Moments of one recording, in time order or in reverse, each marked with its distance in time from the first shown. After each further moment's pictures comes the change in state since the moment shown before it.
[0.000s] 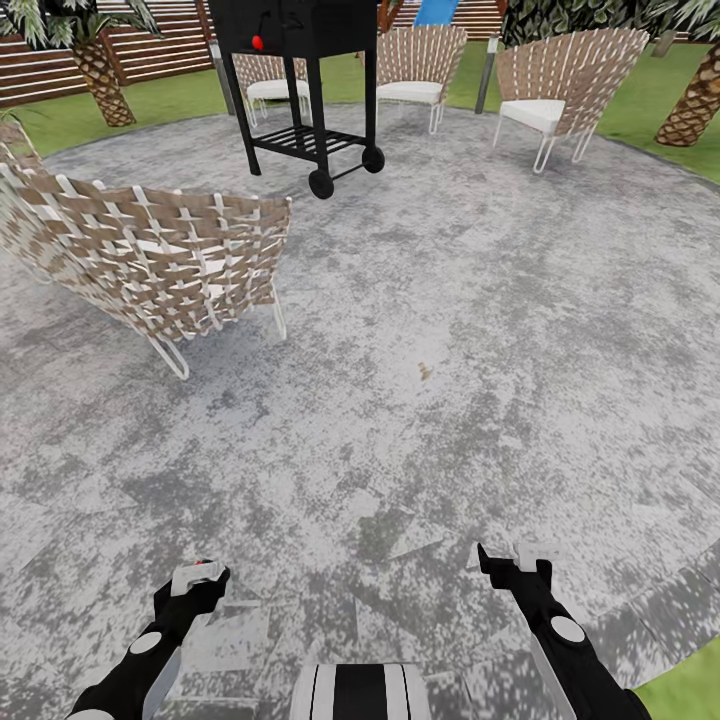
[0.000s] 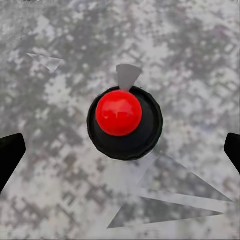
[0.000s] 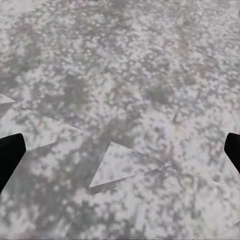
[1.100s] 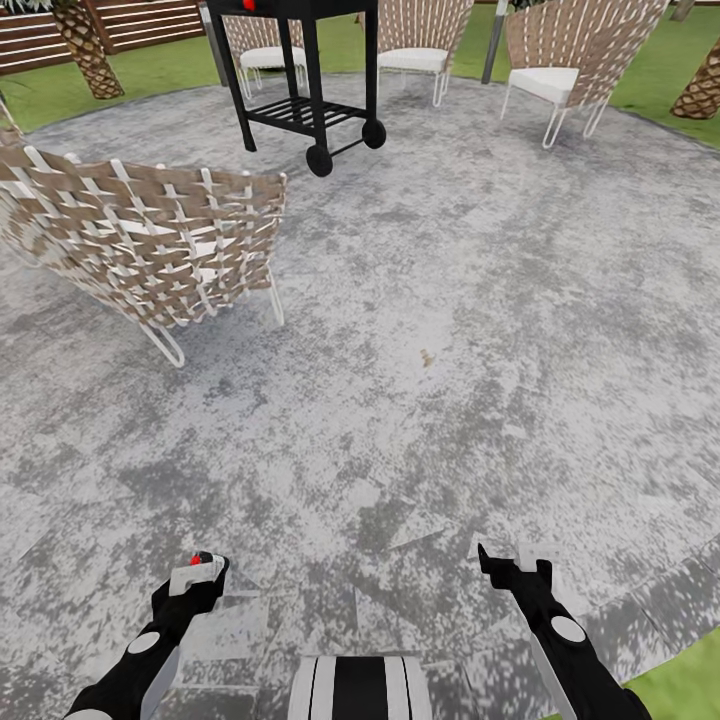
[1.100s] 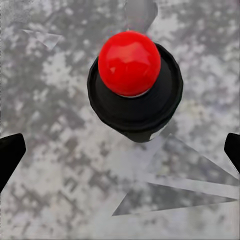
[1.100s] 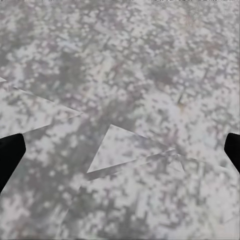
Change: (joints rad) left arm 0.000 0.006 0.000 -0.001 0.001 0.000 0.000; right arm 0.000 0.000 -0.002 0.000 0.000 0.000 0.000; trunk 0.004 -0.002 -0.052
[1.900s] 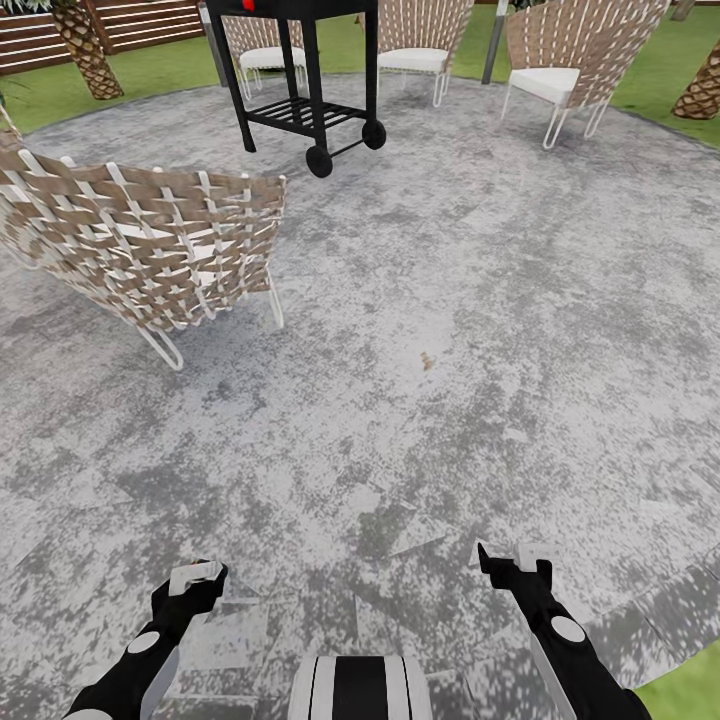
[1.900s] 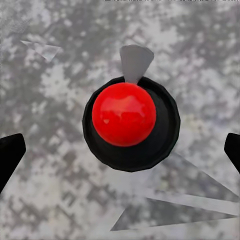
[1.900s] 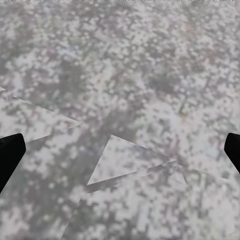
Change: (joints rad) left arm -0.001 0.000 0.001 0.000 0.001 0.000 0.000; right arm 0.000 0.000 0.000 0.000 0.000 0.000 0.000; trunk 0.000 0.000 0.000
